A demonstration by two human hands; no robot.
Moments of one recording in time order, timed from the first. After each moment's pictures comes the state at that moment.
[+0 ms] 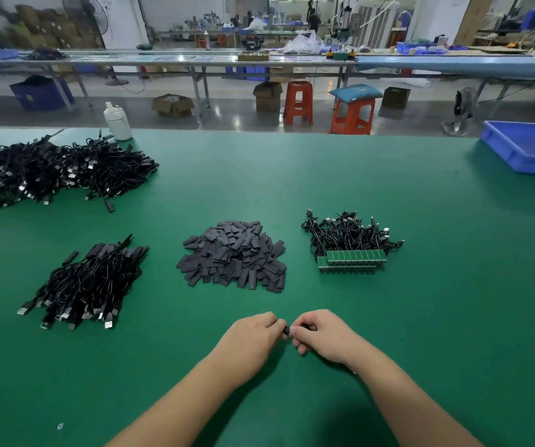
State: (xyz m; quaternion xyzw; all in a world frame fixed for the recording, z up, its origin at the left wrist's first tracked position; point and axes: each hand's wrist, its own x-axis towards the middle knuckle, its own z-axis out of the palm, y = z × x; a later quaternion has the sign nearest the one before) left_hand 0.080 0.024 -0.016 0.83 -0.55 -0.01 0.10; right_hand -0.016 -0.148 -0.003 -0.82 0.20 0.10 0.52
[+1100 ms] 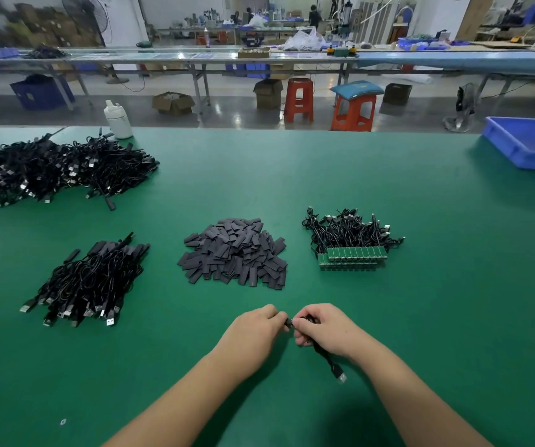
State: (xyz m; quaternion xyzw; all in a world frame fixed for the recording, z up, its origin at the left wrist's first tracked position) left_hand 0.077 0.018 -0.008 0.84 -0.53 -0.03 0.12; right_hand -0.017 -0.147 0.008 -0.79 0.22 0.08 0.56
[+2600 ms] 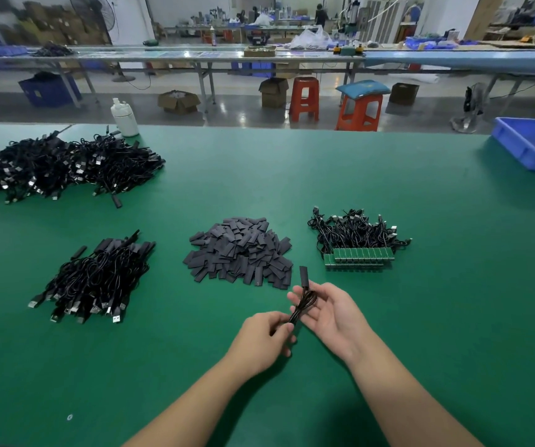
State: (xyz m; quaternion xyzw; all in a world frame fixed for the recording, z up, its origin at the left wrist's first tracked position) left_hand 0.065 0.013 -0.015 0.81 -0.27 -0.28 0.45; right_hand 0.006 -0.140 0.013 -0.32 0.30 -0.07 0.90
